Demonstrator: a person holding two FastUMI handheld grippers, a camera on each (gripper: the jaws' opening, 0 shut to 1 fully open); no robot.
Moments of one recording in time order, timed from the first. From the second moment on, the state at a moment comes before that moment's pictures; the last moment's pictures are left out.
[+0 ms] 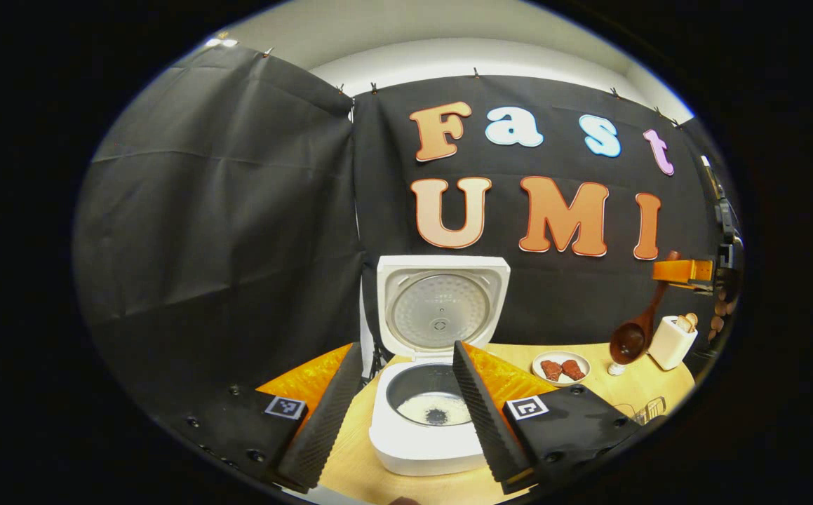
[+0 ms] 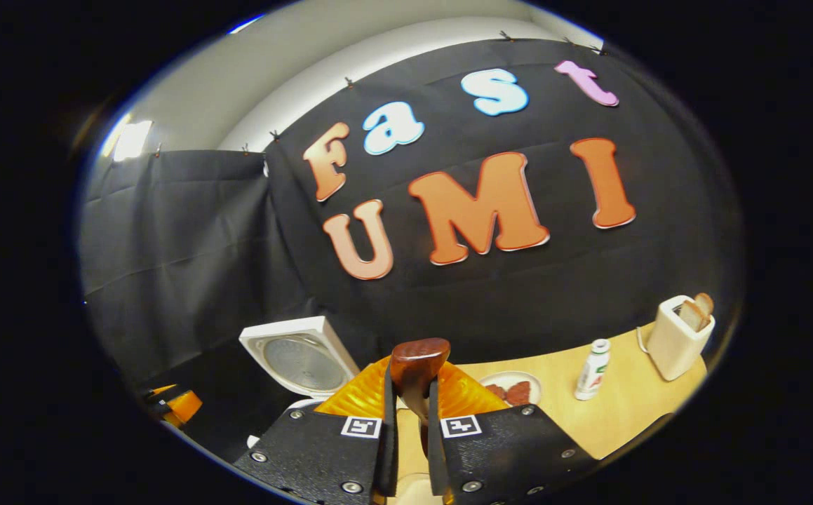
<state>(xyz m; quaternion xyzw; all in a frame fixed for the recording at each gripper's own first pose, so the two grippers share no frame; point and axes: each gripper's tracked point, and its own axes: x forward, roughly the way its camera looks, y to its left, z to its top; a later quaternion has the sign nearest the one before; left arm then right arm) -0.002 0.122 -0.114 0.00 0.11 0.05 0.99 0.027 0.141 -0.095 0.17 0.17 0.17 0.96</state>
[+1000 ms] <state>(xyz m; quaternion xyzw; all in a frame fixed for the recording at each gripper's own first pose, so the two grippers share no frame) 0.041 0.037 -0.099 0.02 0.12 -0.01 0.99 -0.064 -0.042 -0.261 0.20 0.29 -0.04 0.94</state>
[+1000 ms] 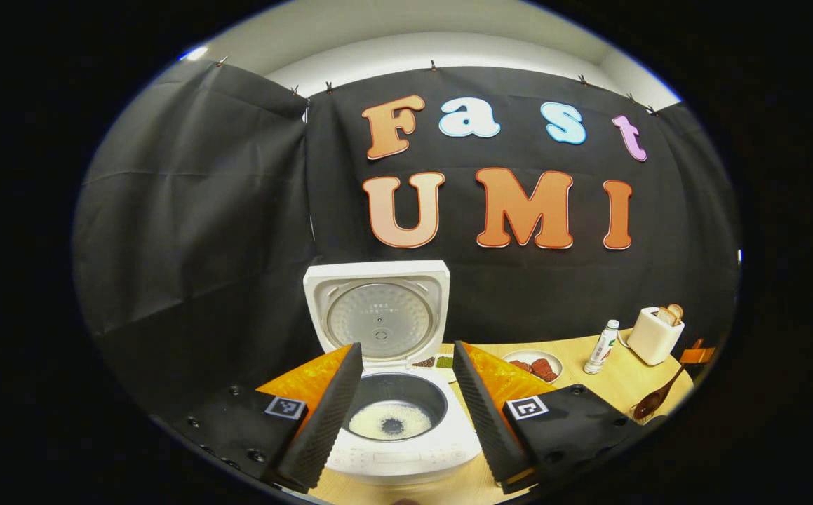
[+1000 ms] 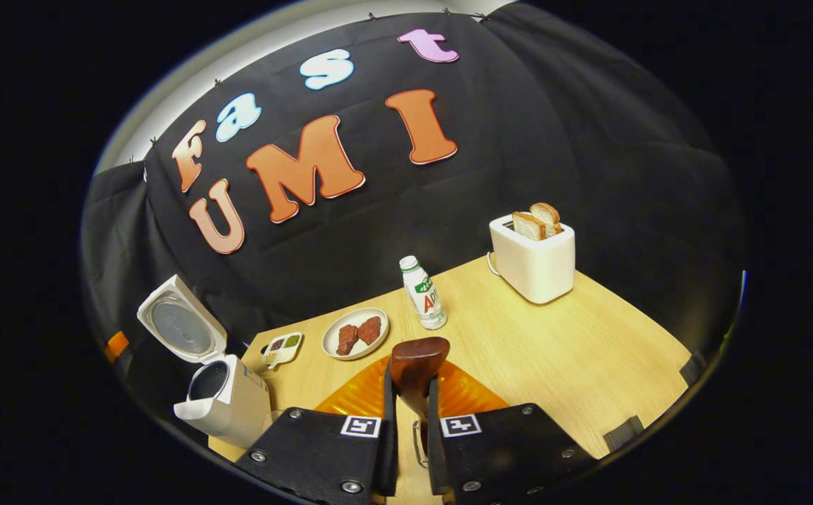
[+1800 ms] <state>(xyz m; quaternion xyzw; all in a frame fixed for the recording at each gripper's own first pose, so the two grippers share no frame) 0.116 0.086 -0.018 -0.03 0.06 0.03 1.00 -0.083 -0.062 -0.344 0.32 0.33 -0.09 0.88</state>
